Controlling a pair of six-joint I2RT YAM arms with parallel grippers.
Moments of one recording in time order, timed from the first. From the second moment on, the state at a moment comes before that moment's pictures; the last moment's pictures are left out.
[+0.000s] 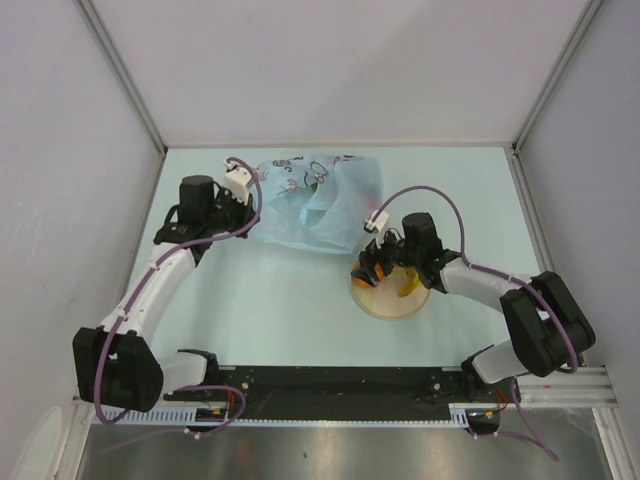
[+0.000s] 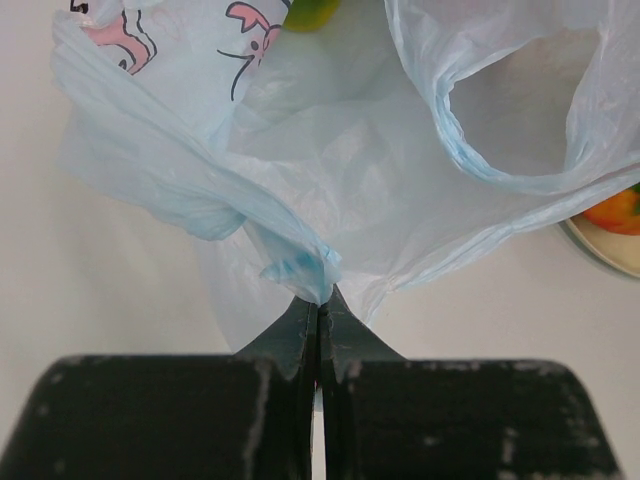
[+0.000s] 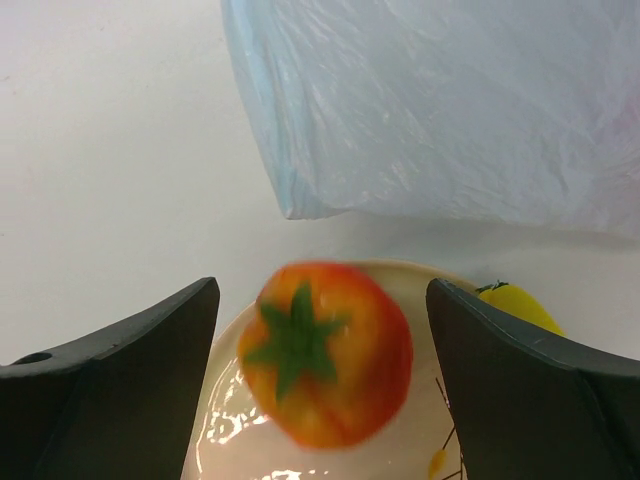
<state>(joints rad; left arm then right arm) -0.15 1.22 0.97 -0.33 0.40 0.20 0.50 1.46 0.68 0.24 -0.57 -0.22</state>
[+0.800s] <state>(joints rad) -0.13 0.88 0.95 -0.36 0.64 0.03 0.78 1.79 1.33 0.19 -0.21 -0.15</state>
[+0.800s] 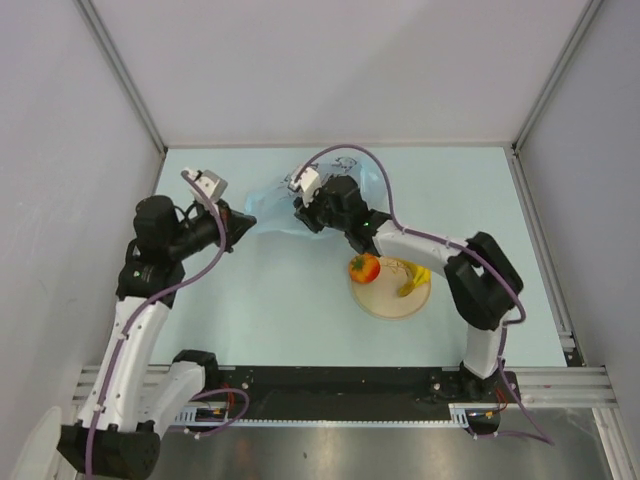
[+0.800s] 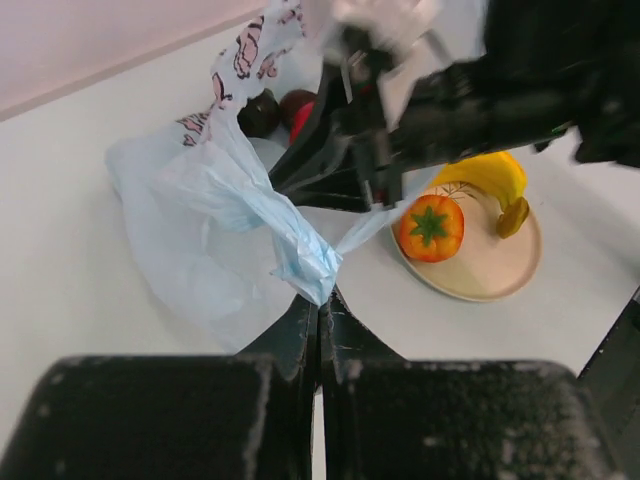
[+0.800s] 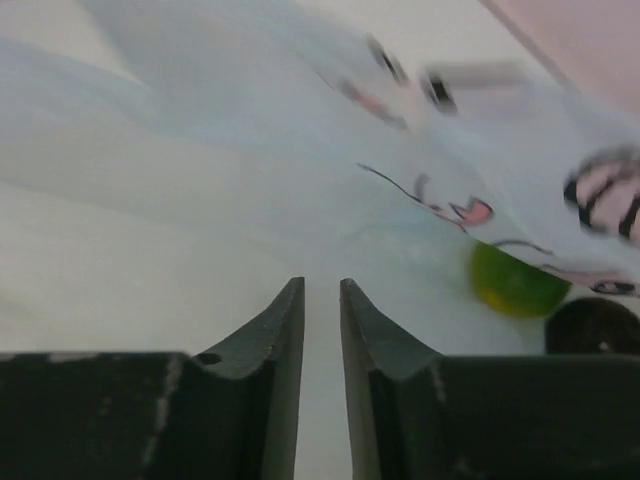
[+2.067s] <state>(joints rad) 0.04 0.76 0.84 -0.55 0.81 0.03 0.77 2.36 1.85 0.05 -0.06 -0.18</state>
